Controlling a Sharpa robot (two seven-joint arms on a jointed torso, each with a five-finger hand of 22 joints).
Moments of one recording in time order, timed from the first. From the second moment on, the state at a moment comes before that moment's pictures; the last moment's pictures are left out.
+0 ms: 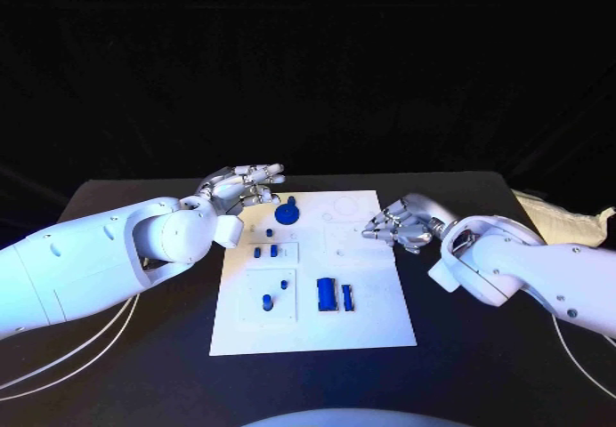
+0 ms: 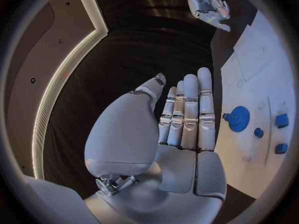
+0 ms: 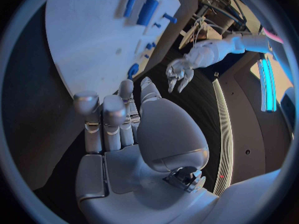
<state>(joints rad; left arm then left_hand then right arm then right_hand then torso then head) 1.20 -0.82 -0.02 1.46 0.17 -0.22 0.25 1.38 -0.14 0.28 0.10 0.10 1.06 0.17 0.08 0.07 1.15 0.10 0.19 0.13 1.10 0.03 0.83 0.45 0.17 1.13 0.13 0.41 0.77 1.17 -0.93 -0.05 1.62 -0.90 -0.40 -0.12 1.35 0.04 -0.14 0.14 0.24 1.06 0.12 0.08 0.24 1.20 0.03 0.54 0.90 1.41 -0.04 1.02 0.91 0.15 1.15 0.06 1.14 0.81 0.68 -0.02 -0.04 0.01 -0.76</state>
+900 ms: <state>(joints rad) 1.17 -0.72 -0.02 1.31 0.21 -0.29 0.36 1.13 -0.10 0.22 0.05 0.04 0.82 0.14 0.03 0.03 0.90 0.11 0.03 0.03 0.82 0.07 0.19 0.14 0.15 0.73 0.17 0.11 0.39 1.19 -0.74 -0.04 1.24 -0.19 -0.22 0.32 1.16 0.08 0.00 -0.03 0.10 0.77 0.17 0.03 0.07 0.86 0.12 0.03 0.10 0.91 0.04 0.04 0.20 0.15 0.81 0.16 0.27 0.14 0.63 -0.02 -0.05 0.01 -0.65</state>
